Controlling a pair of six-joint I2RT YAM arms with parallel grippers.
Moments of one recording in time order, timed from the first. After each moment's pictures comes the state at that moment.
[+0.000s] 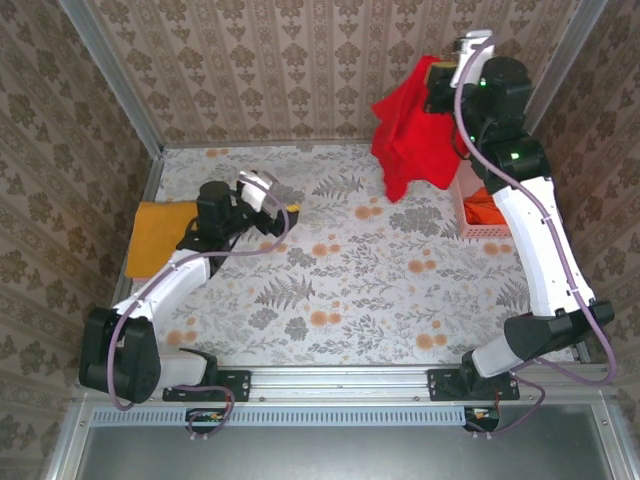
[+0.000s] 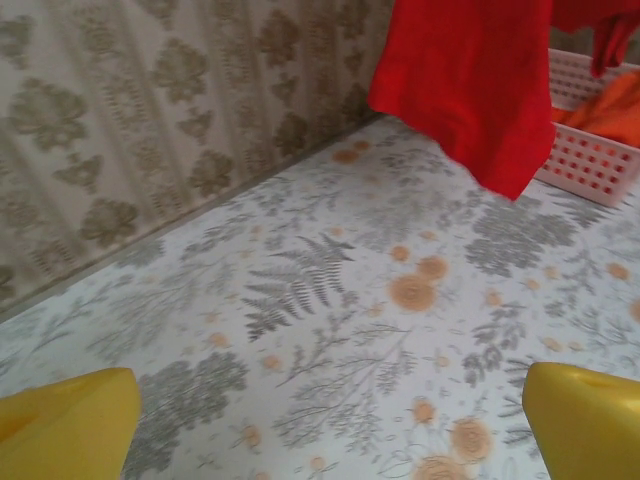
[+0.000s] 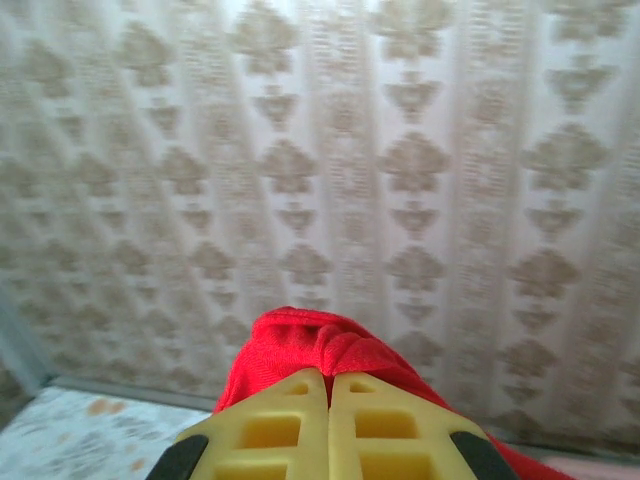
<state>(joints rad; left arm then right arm) -0.33 1.28 0.81 0.18 0.46 0.17 0.25 1.52 1.92 -0.44 0.02 0.11</state>
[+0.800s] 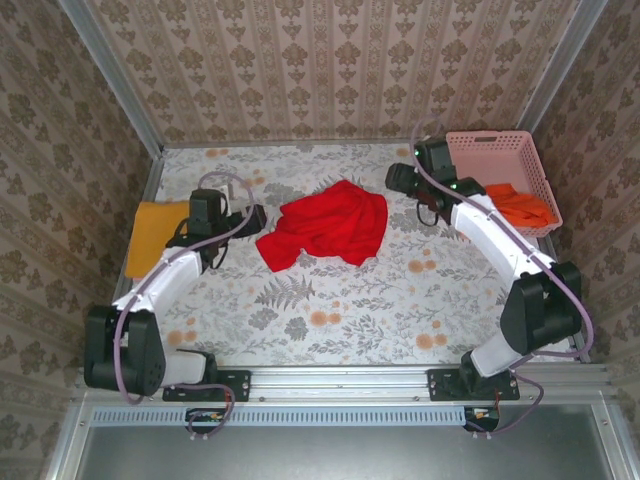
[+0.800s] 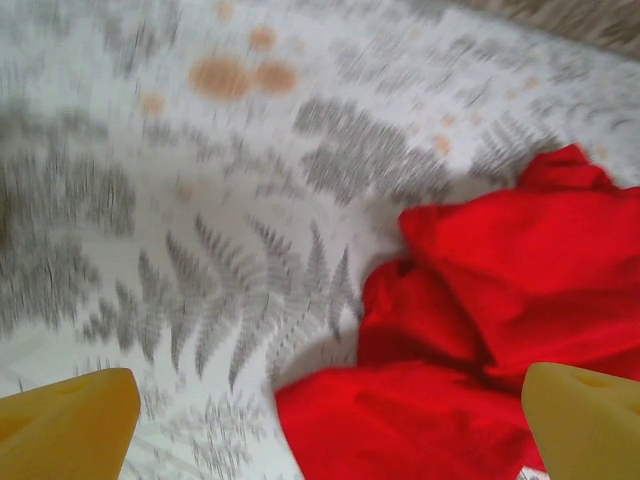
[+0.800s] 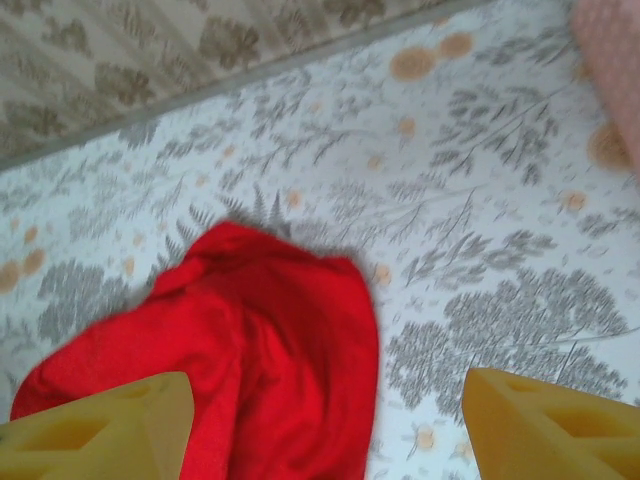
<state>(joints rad) -0.21 1.33 0.81 -0.19 0.10 -0.38 0.30 1.54 1.29 -0.46 0.10 0.50</state>
